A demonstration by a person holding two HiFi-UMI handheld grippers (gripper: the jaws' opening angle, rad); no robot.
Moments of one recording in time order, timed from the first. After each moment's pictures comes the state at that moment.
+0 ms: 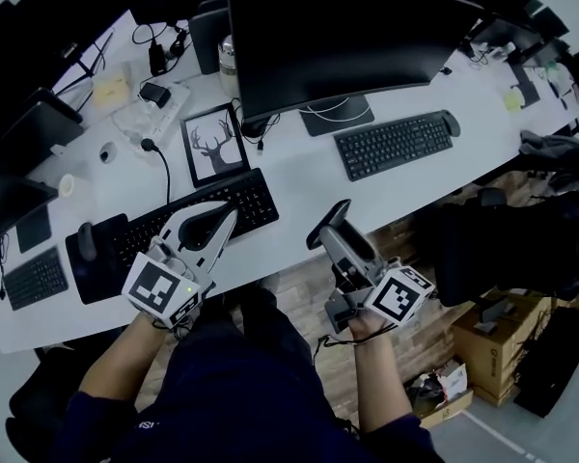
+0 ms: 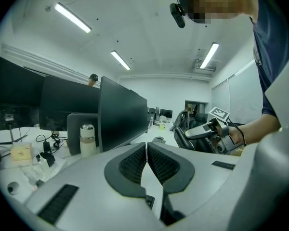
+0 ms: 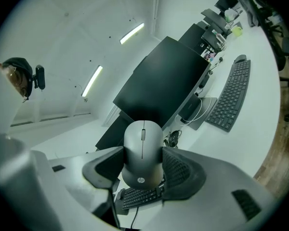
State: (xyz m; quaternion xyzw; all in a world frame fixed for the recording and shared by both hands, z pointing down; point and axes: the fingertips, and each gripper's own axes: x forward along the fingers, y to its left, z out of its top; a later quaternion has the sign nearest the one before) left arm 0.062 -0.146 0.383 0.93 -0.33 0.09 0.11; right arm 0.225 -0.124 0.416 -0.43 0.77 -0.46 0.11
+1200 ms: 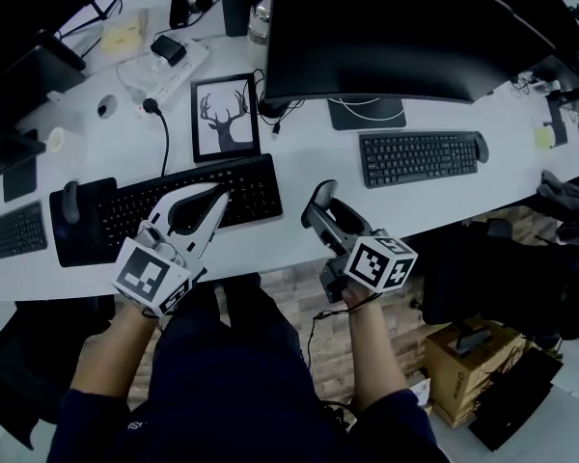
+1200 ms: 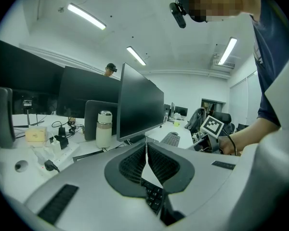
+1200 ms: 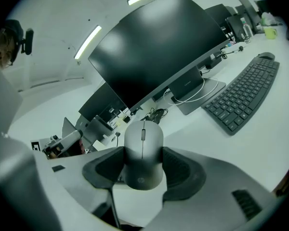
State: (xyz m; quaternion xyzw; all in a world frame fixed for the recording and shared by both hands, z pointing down) left arm 0.040 -0.174 0.433 0.89 -0.41 0.11 0.15; right arm 0.210 -0.181 0.539 -0.40 0.78 -0.47 -0.10
